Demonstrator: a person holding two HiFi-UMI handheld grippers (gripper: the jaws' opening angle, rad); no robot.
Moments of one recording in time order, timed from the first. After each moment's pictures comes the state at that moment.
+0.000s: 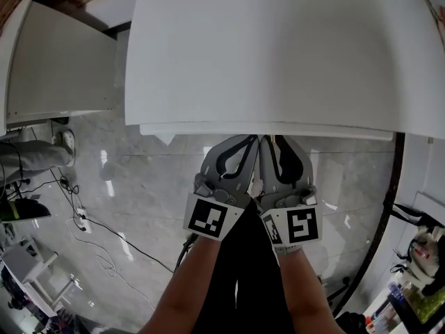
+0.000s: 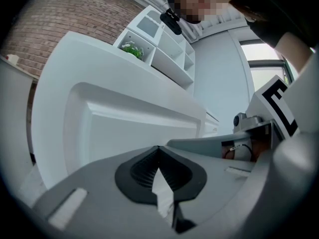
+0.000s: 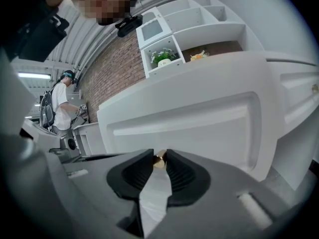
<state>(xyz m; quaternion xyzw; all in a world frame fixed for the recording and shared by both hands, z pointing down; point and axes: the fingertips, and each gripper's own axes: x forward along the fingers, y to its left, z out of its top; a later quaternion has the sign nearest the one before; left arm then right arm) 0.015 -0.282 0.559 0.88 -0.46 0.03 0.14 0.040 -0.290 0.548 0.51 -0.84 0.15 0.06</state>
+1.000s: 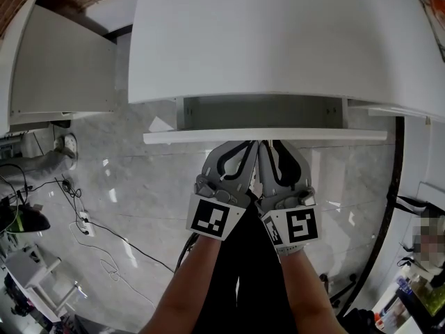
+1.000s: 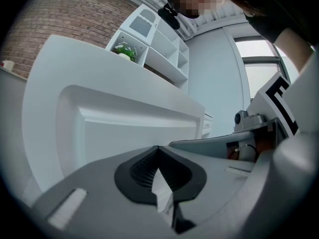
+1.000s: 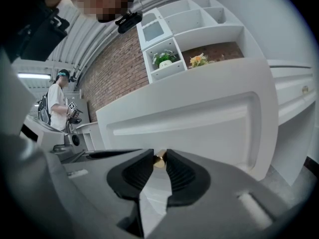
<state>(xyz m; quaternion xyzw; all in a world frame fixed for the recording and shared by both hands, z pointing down) 0.020 -0.249 0.555 0.89 -0.44 0.05 0.13 0.043 -0.250 0.547 0.52 -0.84 0.16 0.07</state>
